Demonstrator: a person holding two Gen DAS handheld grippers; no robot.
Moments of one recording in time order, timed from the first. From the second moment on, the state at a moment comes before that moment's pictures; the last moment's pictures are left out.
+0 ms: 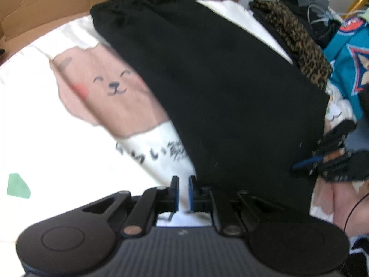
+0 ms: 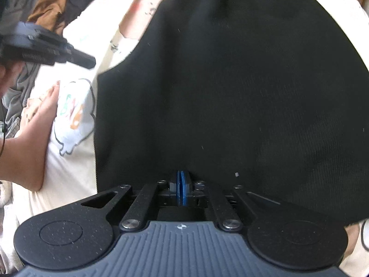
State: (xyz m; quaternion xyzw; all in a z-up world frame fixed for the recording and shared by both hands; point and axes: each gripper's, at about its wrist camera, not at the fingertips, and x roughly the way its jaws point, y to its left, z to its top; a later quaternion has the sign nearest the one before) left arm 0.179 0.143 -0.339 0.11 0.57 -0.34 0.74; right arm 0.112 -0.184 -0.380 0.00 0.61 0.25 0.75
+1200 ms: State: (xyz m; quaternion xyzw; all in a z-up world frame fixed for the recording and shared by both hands) left arm 0.165 0.042 -0.360 0.18 0.61 -0.38 0.67; right arm 0.095 -0.370 -0.372 0.14 0.50 0.00 0.85
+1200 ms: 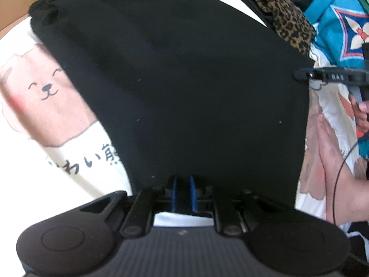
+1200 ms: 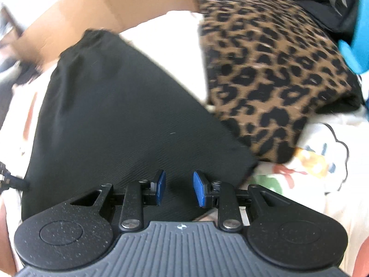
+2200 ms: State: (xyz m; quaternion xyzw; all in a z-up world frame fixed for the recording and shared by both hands) left arm 0.103 -0.041 -0.348 0.19 0.61 -0.32 0.70; right arm 0.058 -0.436 -0.392 0.35 0.43 -0.04 0.83
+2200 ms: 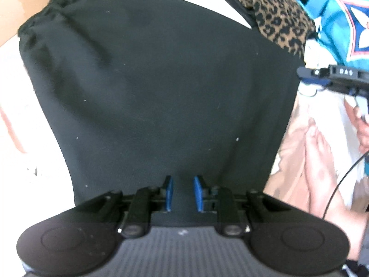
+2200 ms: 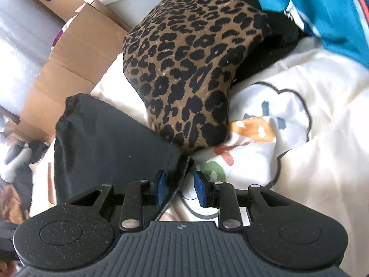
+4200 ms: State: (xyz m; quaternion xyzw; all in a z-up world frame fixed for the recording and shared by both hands) left arm 0.040 0.080 -0.456 -0.38 0.65 -0.20 0.63; right arm 0.061 -0.428 -0.411 0.36 0.43 -0.04 0.83
